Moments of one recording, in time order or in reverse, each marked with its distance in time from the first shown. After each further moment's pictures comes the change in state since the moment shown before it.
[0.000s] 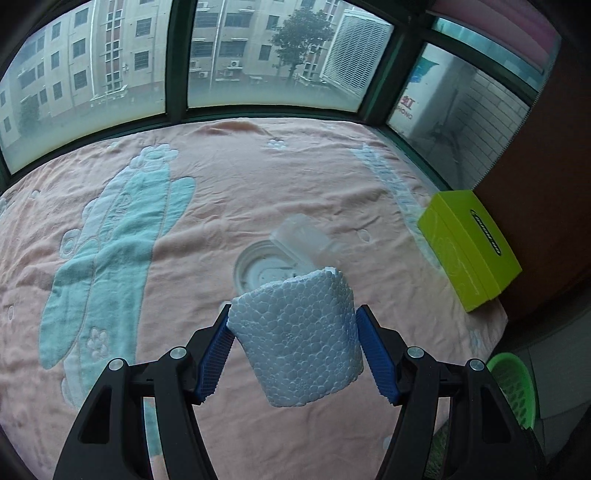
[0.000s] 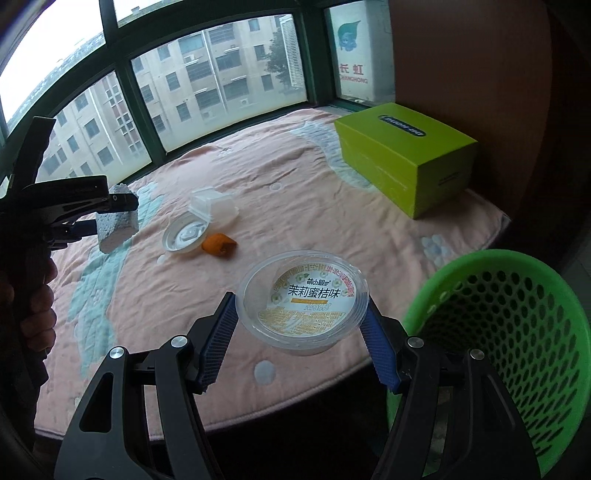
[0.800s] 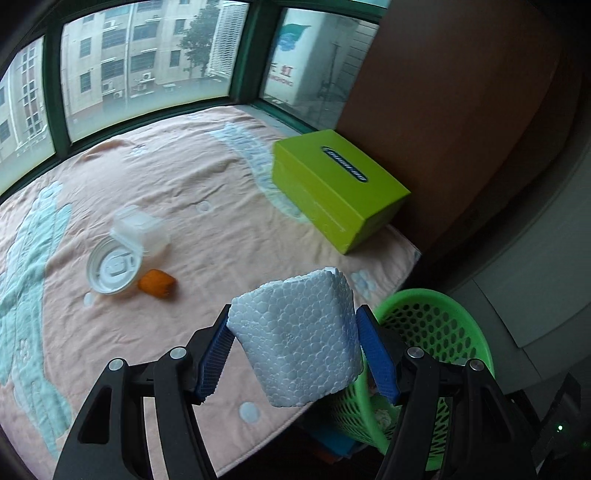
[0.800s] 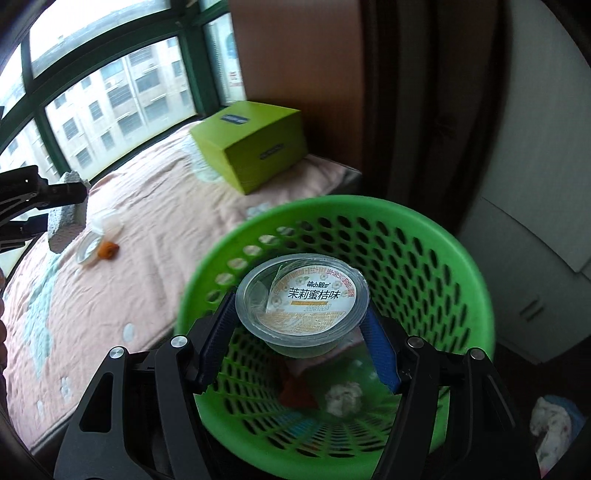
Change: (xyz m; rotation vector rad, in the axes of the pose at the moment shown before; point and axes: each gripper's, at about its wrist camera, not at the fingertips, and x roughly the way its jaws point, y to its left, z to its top) left arm -0.016 -0.160 -0.055 0.263 0.049 -0.214; right arm -0.065 -0.133 -0.058 0.206 -0.018 -0.260
